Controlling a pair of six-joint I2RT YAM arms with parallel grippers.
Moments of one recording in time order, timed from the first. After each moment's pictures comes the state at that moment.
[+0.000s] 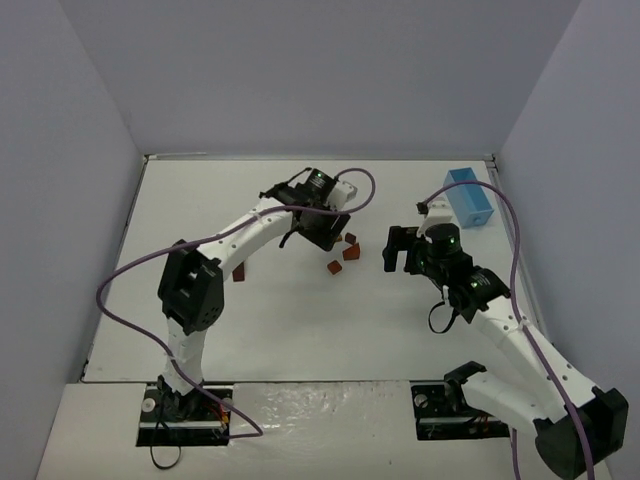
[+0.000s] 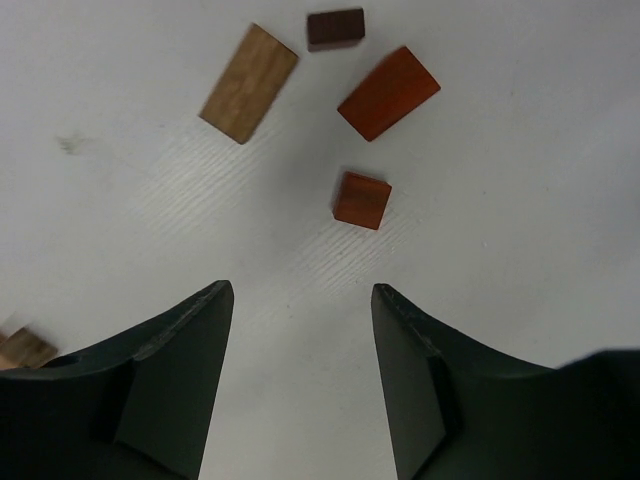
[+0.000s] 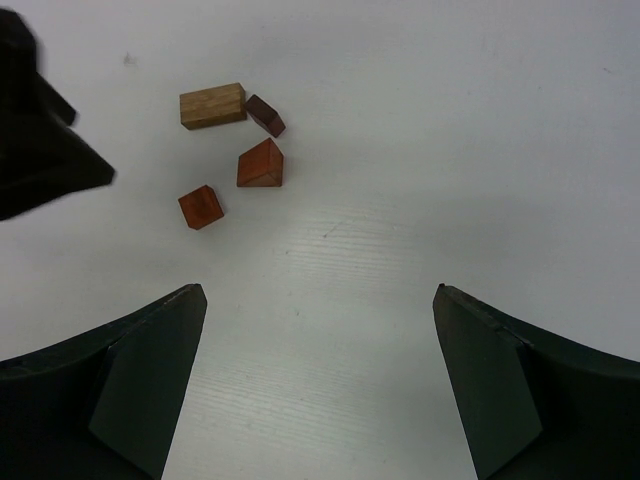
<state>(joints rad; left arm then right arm) -0.65 1.95 1.79 -0.82 0.09 -0.02 0.44 0.97 0.78 -0.38 0.14 0.29</state>
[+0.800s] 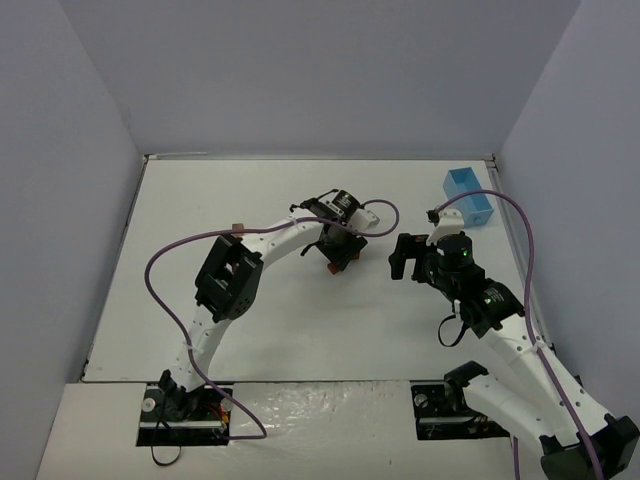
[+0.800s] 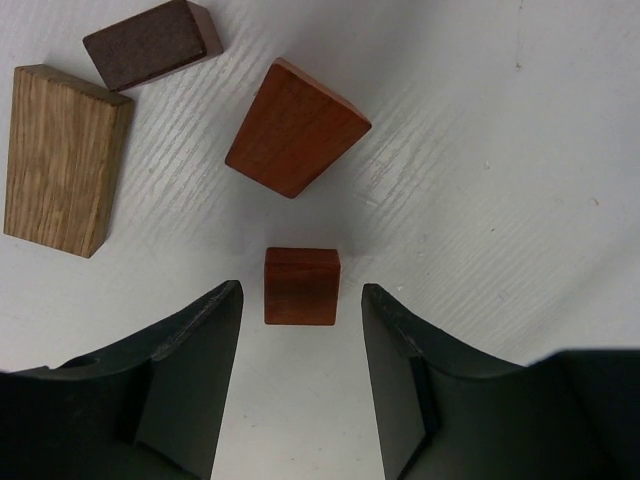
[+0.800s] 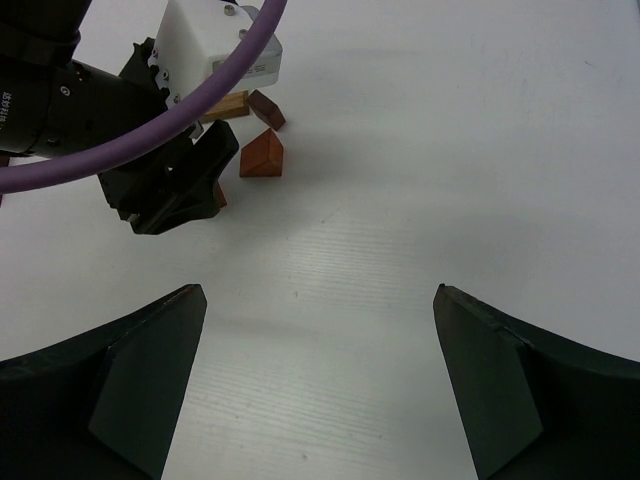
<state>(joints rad) -0.73 2.23 1.89 -0.81 0.16 0.11 0.44 0.82 0.74 -0.44 0.14 0.29</state>
